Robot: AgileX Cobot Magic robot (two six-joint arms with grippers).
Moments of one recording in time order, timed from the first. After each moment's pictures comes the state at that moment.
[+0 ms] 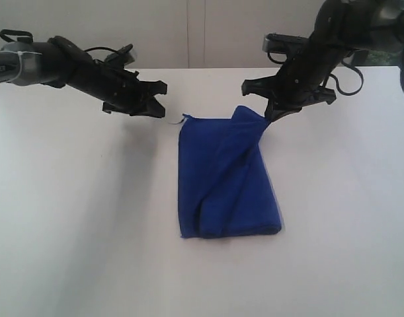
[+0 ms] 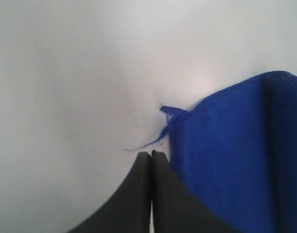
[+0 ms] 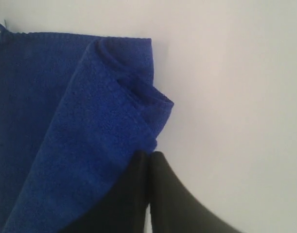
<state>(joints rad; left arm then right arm) -0.26 2.37 -1.89 -0.94 0.76 0.59 0.22 2.13 -1.68 0.26 0.83 -0.02</state>
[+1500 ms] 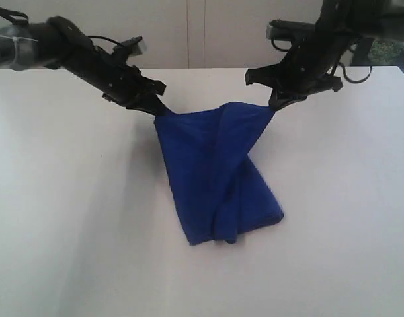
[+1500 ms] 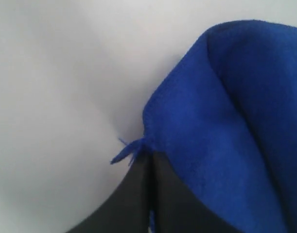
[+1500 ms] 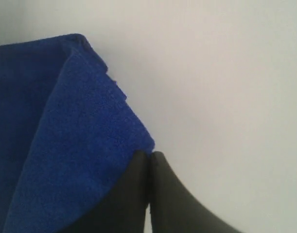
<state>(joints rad) -0.25 2.32 -1.95 -0.78 0.96 0.64 0.22 2.06 -1.68 0.22 0.85 -0.01</state>
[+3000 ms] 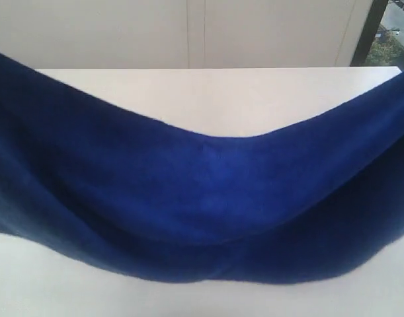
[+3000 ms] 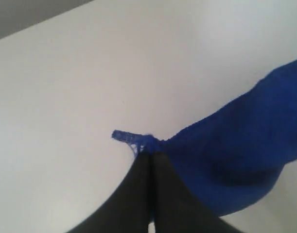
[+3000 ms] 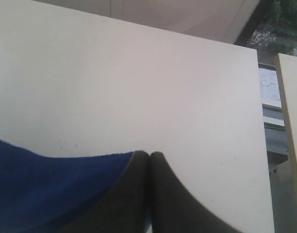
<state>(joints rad) -0.22 0.93 -1.39 -0.20 1.32 0.28 0.22 0.90 -1.36 -0.09 1.21 -0.02</state>
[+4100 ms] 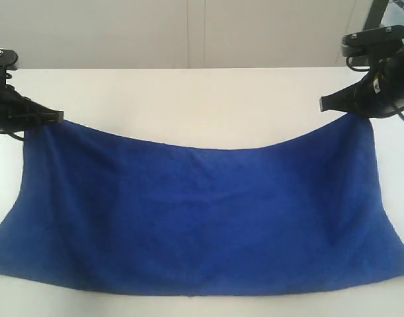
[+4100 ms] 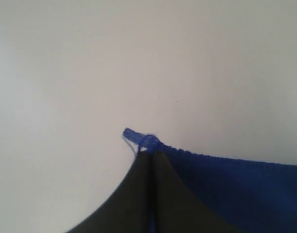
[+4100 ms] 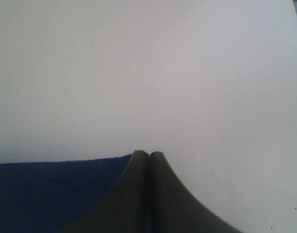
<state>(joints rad) -0.12 1.70 -0.89 -0.11 -0.08 0.13 0.12 1.75 -1.11 -0.66 0.40 0.63</state>
